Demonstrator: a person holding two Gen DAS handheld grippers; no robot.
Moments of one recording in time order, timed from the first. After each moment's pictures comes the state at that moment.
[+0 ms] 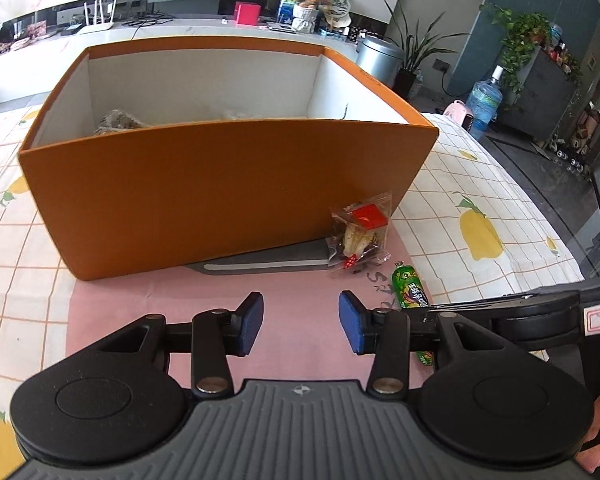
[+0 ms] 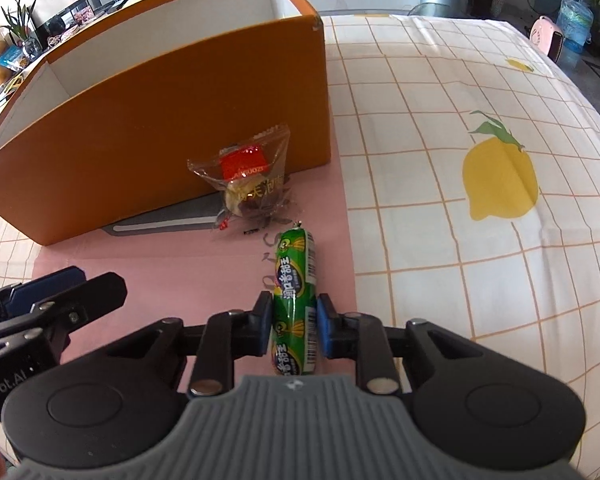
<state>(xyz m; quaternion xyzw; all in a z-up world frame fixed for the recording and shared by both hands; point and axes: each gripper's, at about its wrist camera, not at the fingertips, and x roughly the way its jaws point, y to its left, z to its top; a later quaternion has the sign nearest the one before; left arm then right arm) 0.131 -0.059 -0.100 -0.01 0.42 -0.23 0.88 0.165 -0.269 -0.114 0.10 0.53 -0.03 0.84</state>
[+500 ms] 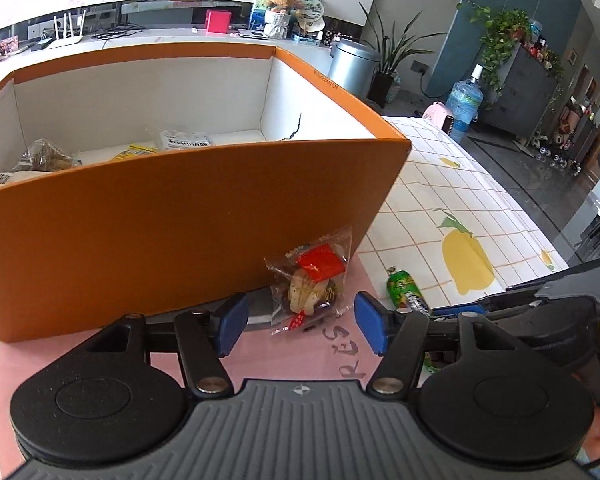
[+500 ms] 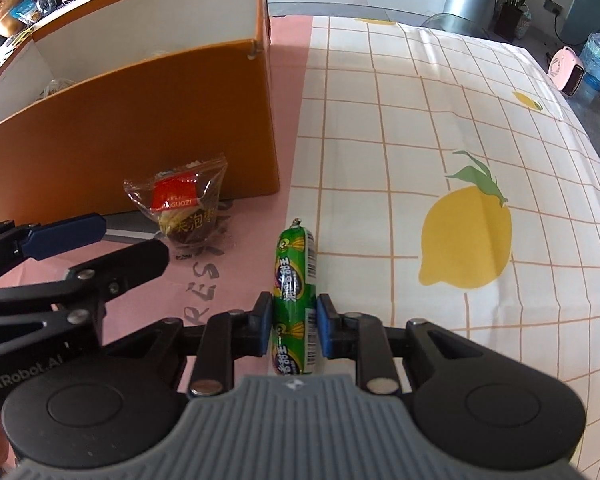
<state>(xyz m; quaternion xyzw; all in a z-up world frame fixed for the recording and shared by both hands) 0.168 -0.114 -0.113 -0.01 0.40 -0.26 0.88 0.193 -0.308 -0.116 0.03 0.54 -0.03 0.84</state>
